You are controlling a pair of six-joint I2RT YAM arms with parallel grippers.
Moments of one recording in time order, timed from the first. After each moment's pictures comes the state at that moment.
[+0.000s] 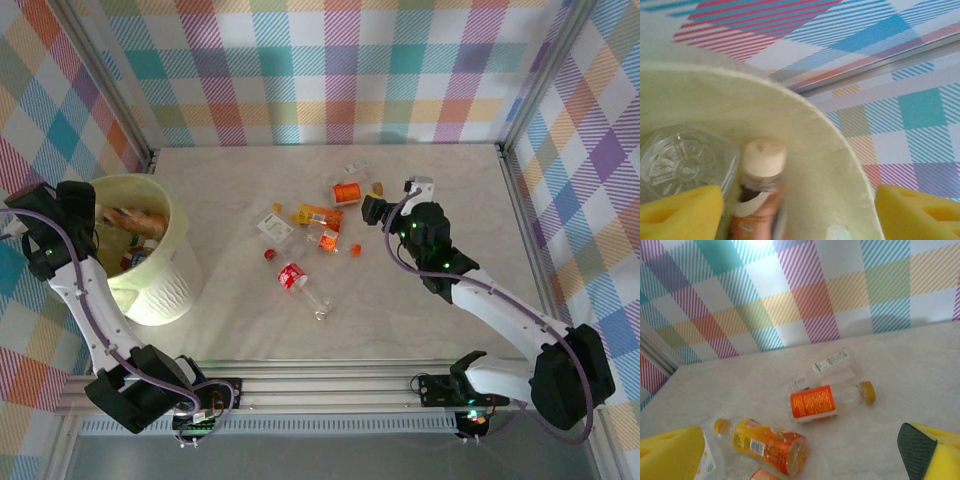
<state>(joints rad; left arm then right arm) 0.69 1.14 1.25 -0.59 0.17 -0.95 0.55 1.18 0.77 0.18 0.24 0.39</state>
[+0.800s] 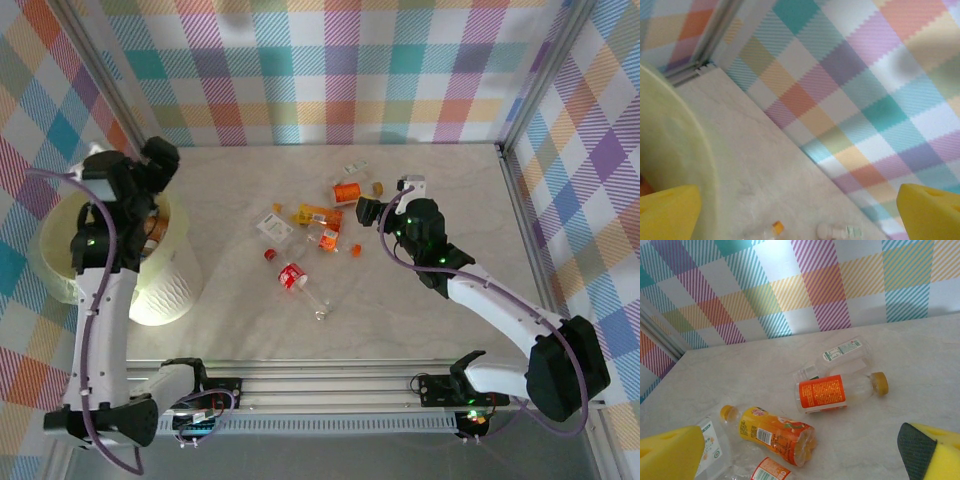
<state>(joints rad) -0.02 1.08 1.40 -0.64 -0.15 -0.79 0.55 1.21 0.79 0.17 0.19 0.39</state>
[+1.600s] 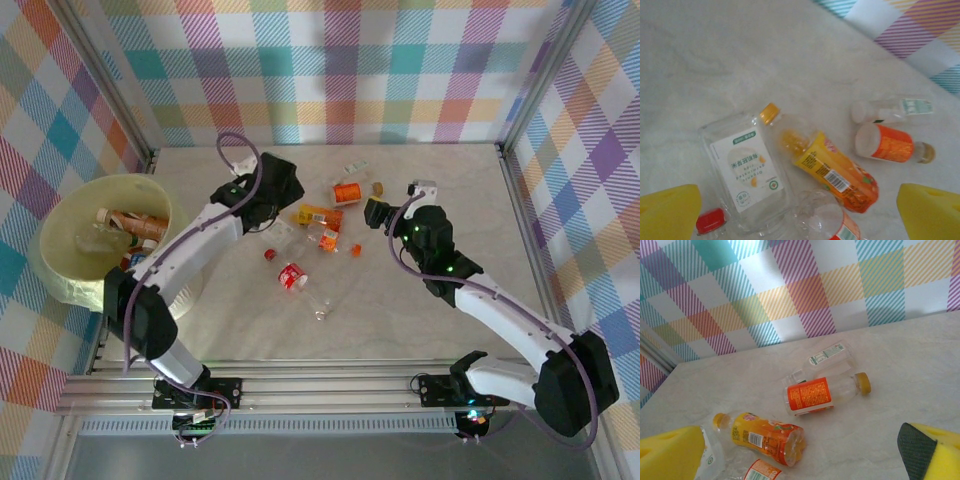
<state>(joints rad) -0.55 1.63 1.49 -0.73 -0.41 -0.96 0.55 1.13 0.74 0.15 0.26 0.42</state>
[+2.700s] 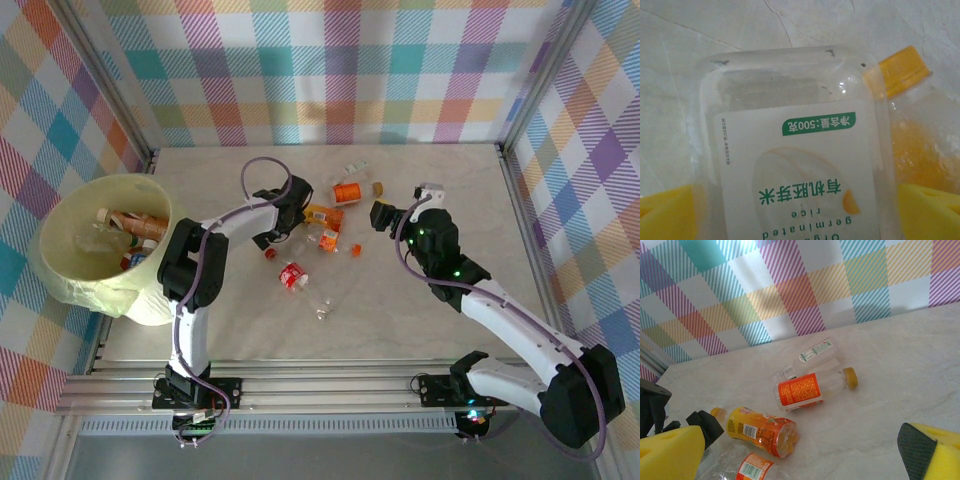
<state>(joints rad) -0.49 2.03 1.50 -0.69 -0.42 -1.17 0.55 1.06 0.73 0.07 0.29 0.44</state>
